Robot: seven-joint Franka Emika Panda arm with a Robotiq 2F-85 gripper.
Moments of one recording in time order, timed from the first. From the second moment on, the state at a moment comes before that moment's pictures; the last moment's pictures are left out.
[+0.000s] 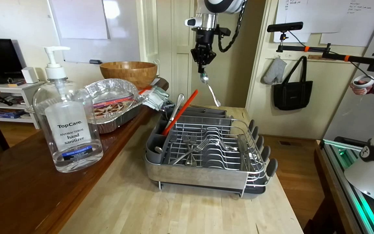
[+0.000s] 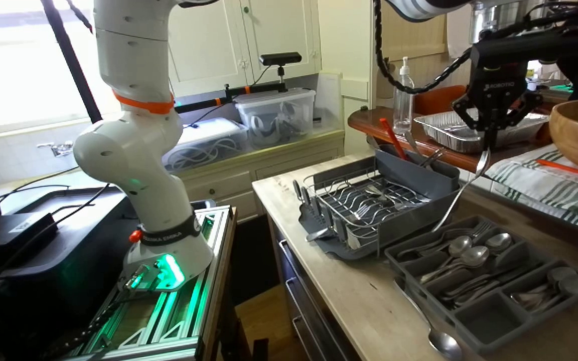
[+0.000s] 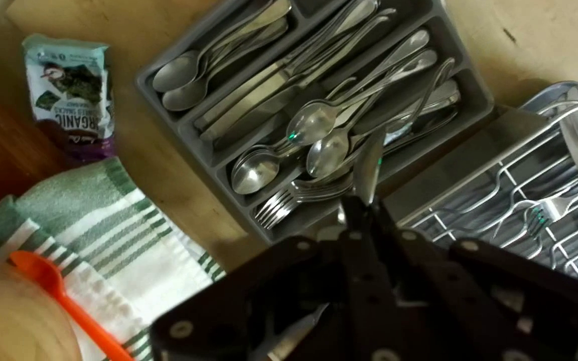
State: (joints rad) arm -0.15 0.31 -0.04 -1.64 -0.03 2.03 -1.38
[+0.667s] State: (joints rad) arm -0.15 0.44 -0.03 -1.58 -0.07 2.09 -1.41
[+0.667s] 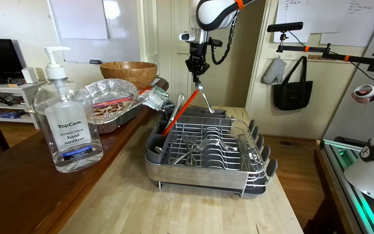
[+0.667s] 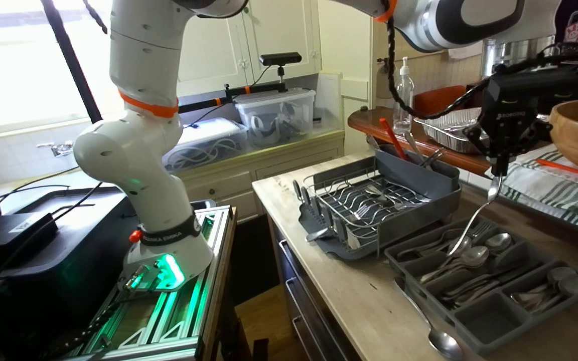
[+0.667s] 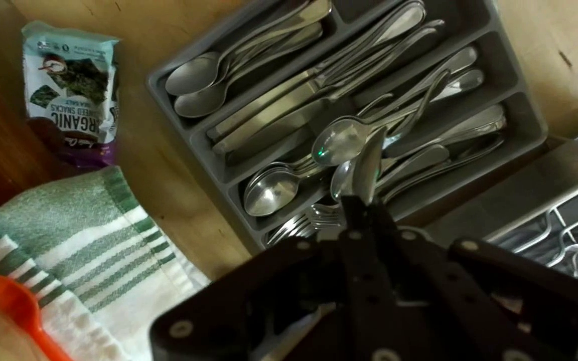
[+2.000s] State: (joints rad) arm -0.14 0.52 -0.03 -1.54 -0.13 2.03 -1.36
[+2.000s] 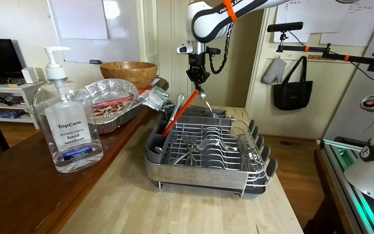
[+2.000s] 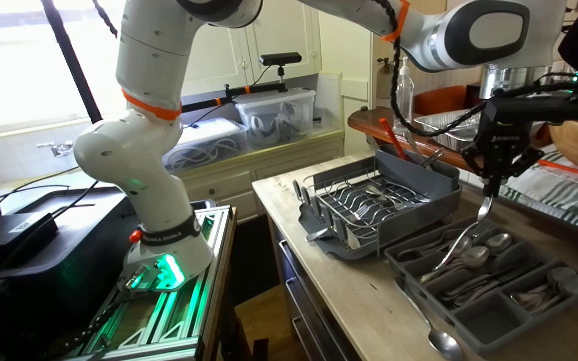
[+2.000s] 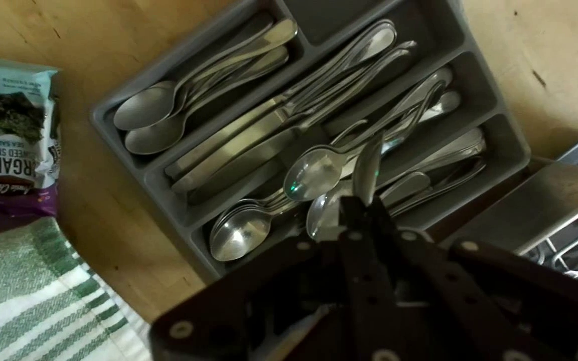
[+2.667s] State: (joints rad) arm -0.14 0.53 -0.03 -1.50 -0.14 1.97 -1.36
